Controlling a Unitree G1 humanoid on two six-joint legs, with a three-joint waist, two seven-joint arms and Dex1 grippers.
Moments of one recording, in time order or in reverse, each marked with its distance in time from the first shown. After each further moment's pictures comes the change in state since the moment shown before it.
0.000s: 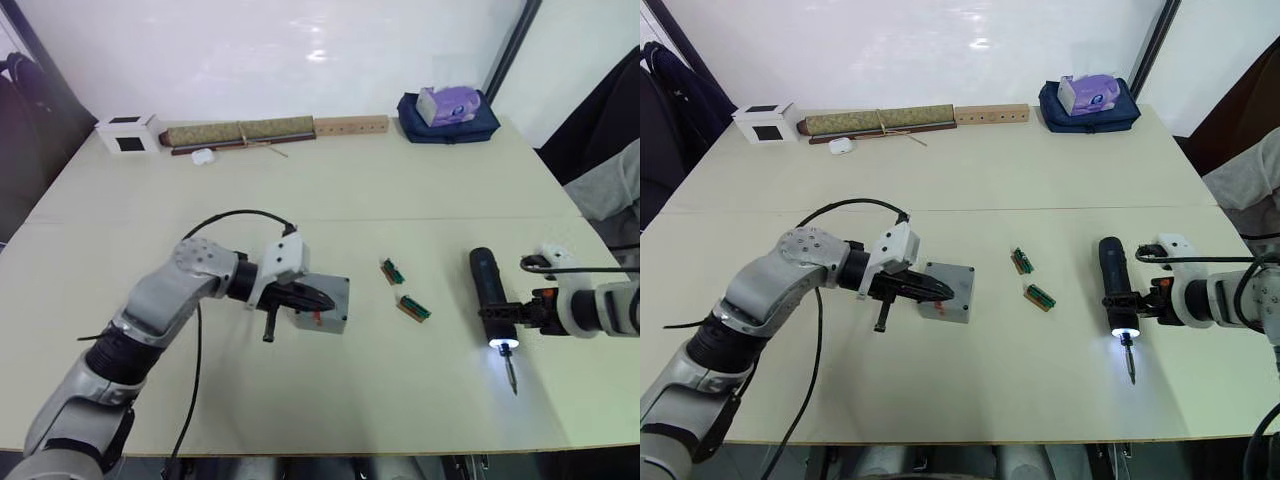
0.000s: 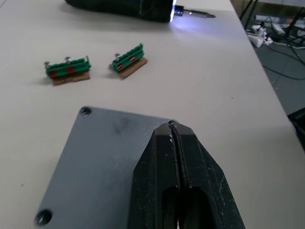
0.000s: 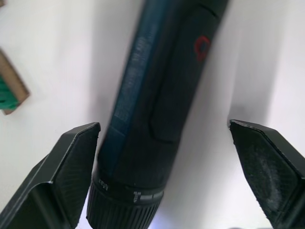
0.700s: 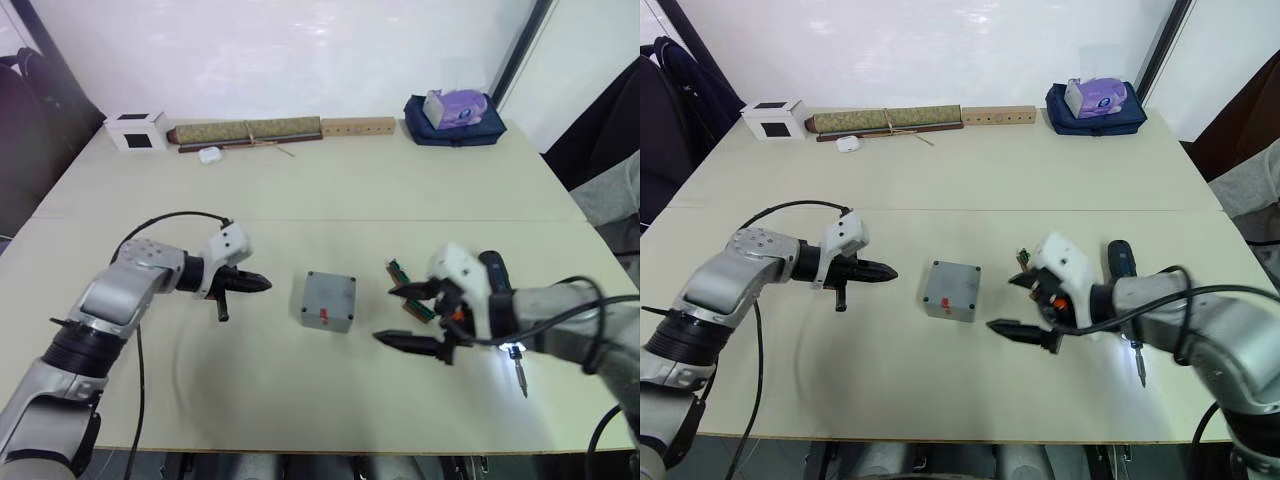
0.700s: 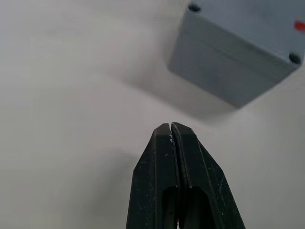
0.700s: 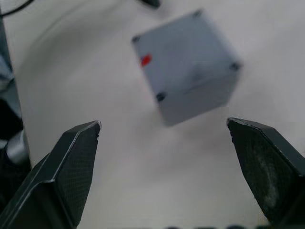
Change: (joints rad) left arm 0.050 0.119 0.068 0.206 0.108 -0.018 0.031; right arm 0.067 0.194 0.216 -0.640 0.068 -0.317 0.109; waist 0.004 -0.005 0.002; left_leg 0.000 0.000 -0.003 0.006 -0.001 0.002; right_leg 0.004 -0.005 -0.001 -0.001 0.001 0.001
